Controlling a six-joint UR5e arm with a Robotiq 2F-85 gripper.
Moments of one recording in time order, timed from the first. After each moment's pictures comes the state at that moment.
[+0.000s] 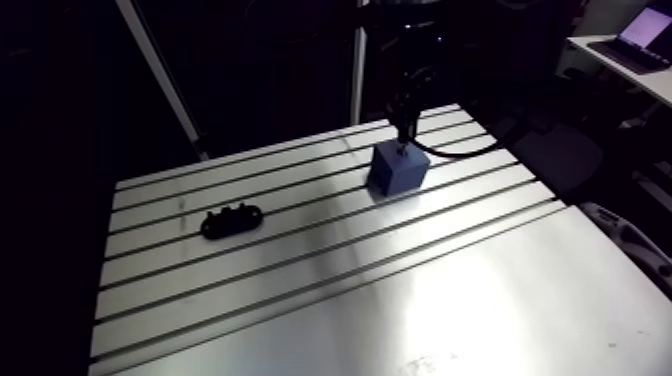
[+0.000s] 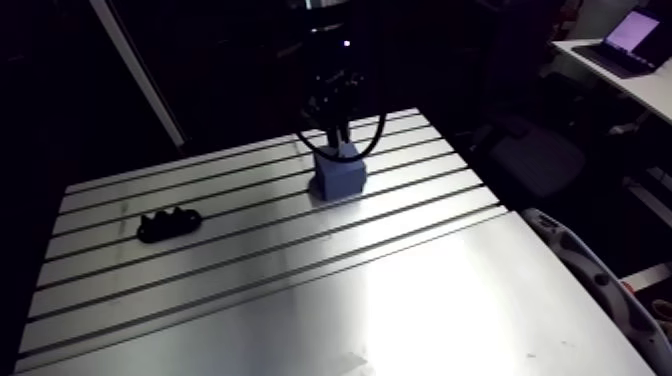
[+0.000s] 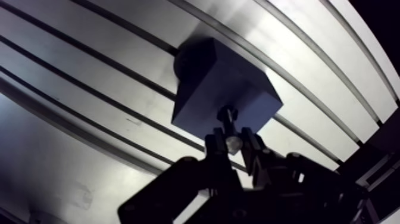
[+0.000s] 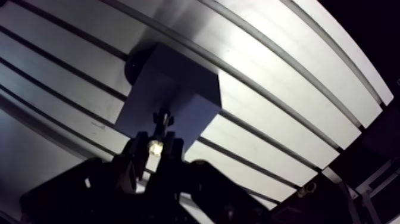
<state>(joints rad) -0.37 -1.14 1.63 -1.90 -1.72 -2.51</state>
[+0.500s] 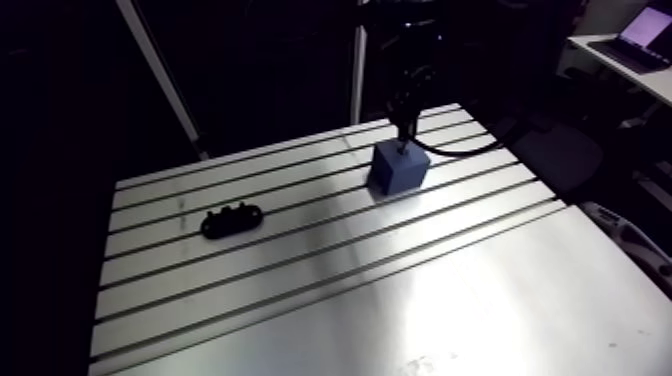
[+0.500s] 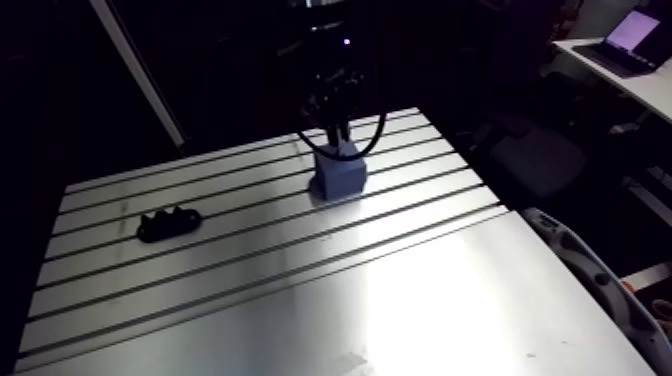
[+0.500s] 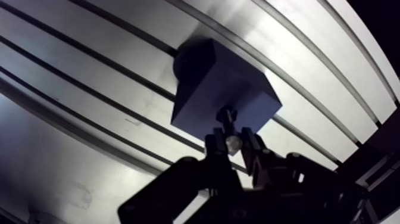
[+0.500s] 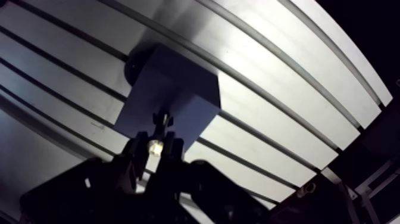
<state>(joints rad) -0.37 -1.14 1.63 -1.90 -1.72 -2.51</state>
